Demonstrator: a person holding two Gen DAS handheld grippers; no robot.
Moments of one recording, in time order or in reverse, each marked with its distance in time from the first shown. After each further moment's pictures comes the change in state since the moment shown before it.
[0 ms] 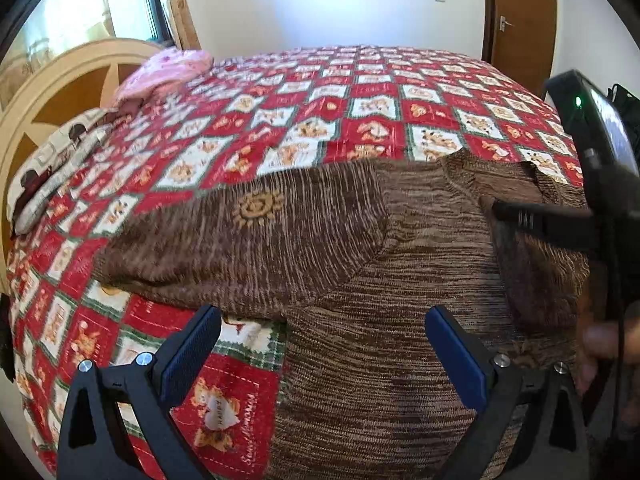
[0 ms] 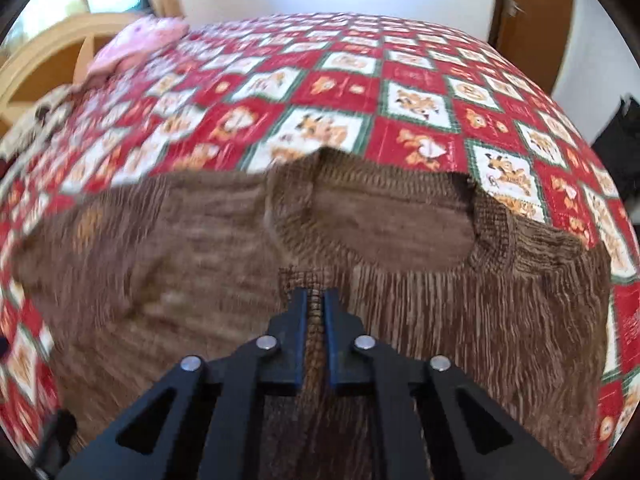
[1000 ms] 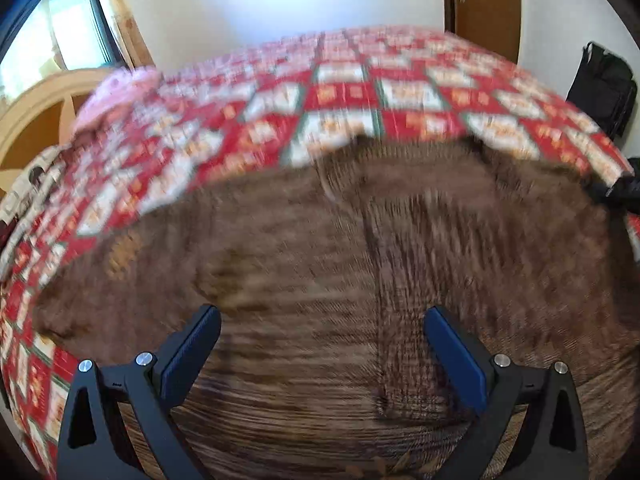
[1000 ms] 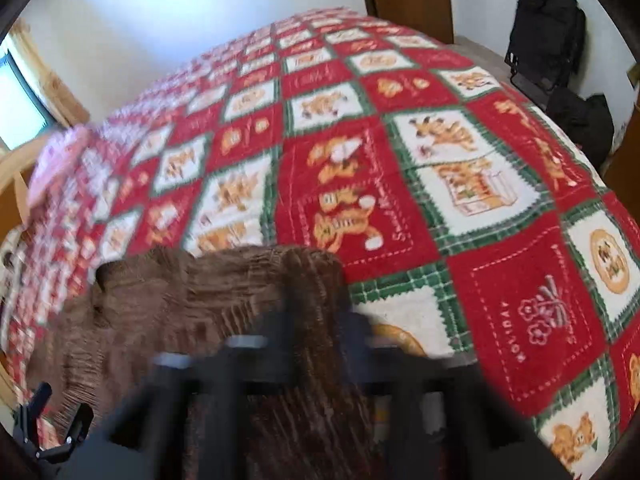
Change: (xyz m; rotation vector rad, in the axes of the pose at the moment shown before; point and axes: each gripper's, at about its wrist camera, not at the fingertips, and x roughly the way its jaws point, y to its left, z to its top) left arm 0.055 -0.124 0.024 0.120 0.037 -0.037; right arm -0.024 -0.224 -0.005 0.373 -0.015 -0.049
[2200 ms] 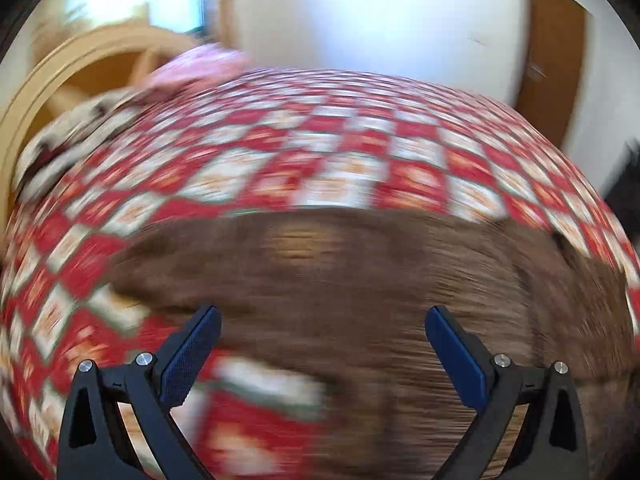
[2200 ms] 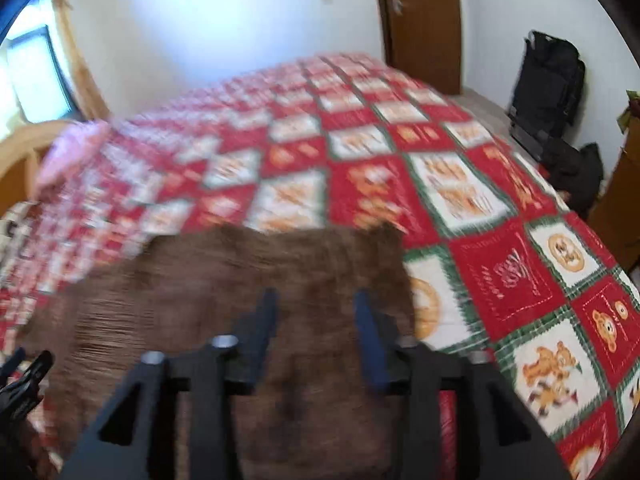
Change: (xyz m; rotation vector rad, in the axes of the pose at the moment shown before) left arm -0.061 0.183 -0.030 -0.341 -0.136 0.089; right arm -0.087 0.051 -0.057 -0.099 -0.205 0.011
